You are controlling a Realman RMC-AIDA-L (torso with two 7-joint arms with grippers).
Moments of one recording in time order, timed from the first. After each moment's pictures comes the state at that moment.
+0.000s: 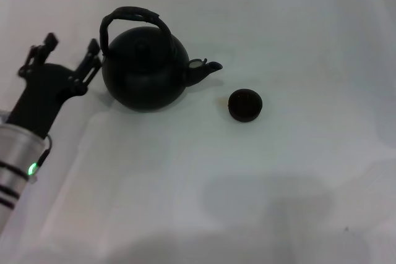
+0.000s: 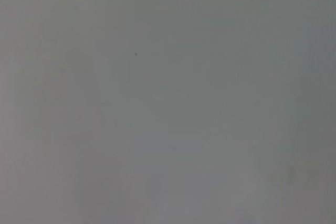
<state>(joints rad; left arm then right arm) -0.25 -2.08 2.63 0.34 -0.95 1.23 -0.18 0.52 2.02 -0.69 -0.14 2.47 0.85 -2.59</state>
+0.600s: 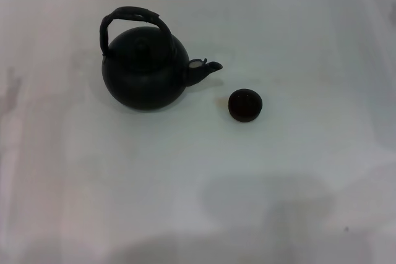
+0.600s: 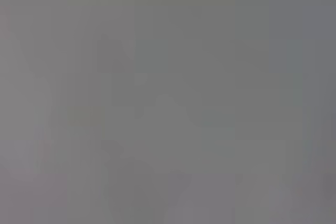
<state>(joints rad) -0.20 -2.08 2.61 0.23 -1.33 1.38 -0.28 0.51 2.02 -0.76 -0.13 2.46 0.91 -2.59</state>
